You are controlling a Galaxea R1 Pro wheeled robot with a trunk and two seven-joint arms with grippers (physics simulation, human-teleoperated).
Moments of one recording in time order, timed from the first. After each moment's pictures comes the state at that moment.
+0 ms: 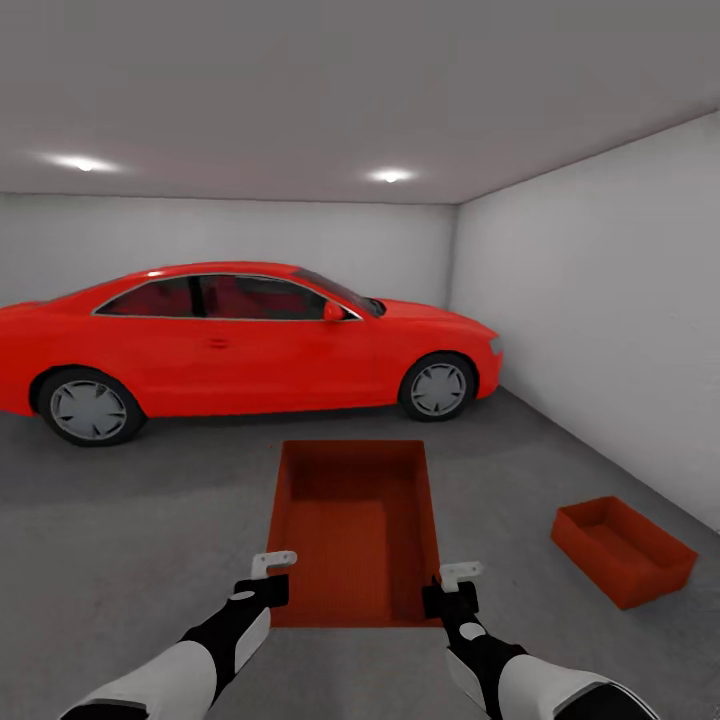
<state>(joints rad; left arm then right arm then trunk) -0.69 -0.10 -0.04 -0.19 0.12 0.02 0.19 -0.71 0.13 0.33 0.01 -0.17 -0.35 -0.19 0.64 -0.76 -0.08</state>
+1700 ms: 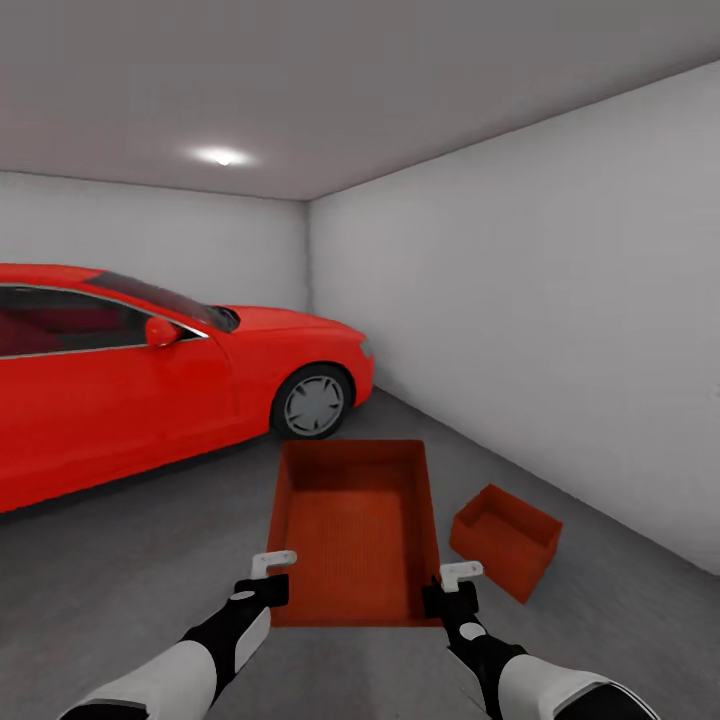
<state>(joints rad) -0.69 -0.10 -0.04 -0.20 0.12 0.02 0.19 -0.71 0.13 0.33 0.01 -0.17 -0.35 -0.19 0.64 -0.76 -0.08</state>
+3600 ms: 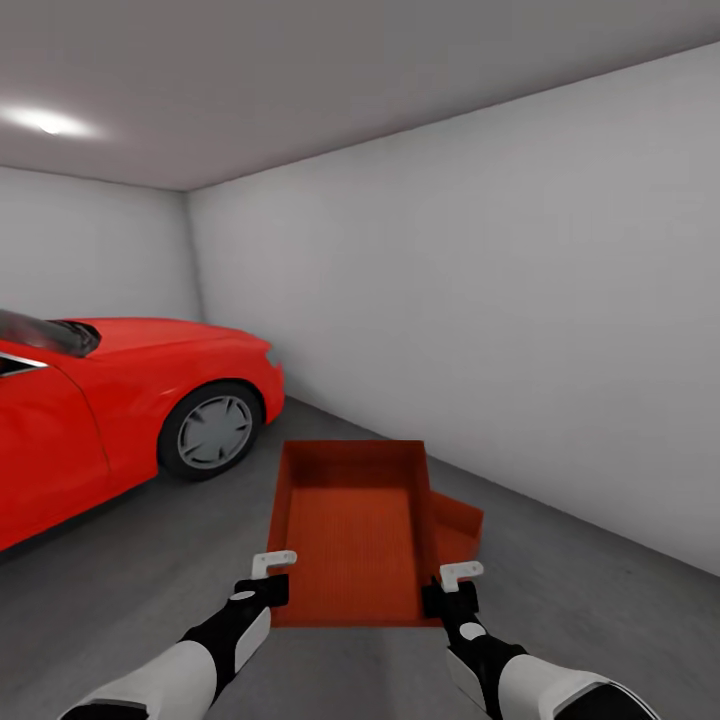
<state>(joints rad) -0.69 -0.10 -0.04 -0.20 0.12 0.02 0.19 -0.71 0.13 0.33 0.01 -0.17 -0.35 -0.19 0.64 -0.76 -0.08</state>
